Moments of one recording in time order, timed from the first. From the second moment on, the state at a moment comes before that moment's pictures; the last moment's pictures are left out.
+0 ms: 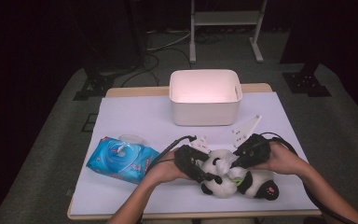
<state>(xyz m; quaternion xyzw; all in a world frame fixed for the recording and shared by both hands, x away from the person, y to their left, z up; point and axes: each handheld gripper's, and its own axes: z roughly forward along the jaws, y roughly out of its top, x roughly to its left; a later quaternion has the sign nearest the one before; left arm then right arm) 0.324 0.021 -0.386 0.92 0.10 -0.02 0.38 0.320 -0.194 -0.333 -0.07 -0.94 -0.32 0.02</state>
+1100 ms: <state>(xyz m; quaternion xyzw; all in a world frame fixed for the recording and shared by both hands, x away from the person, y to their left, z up) 0.326 0.026 -0.386 0.91 0.12 -0.05 0.39 0.317 -0.201 -0.338 -0.09 -0.95 -0.29 0.02</state>
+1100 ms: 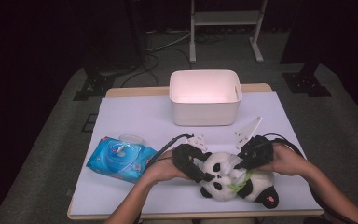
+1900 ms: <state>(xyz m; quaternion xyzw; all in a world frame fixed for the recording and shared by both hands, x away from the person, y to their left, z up) 0.318 0.026 -0.385 0.92 0.09 -0.03 0.38 0.330 -0.182 -0.328 -0.07 -0.96 -0.27 0.02</state>
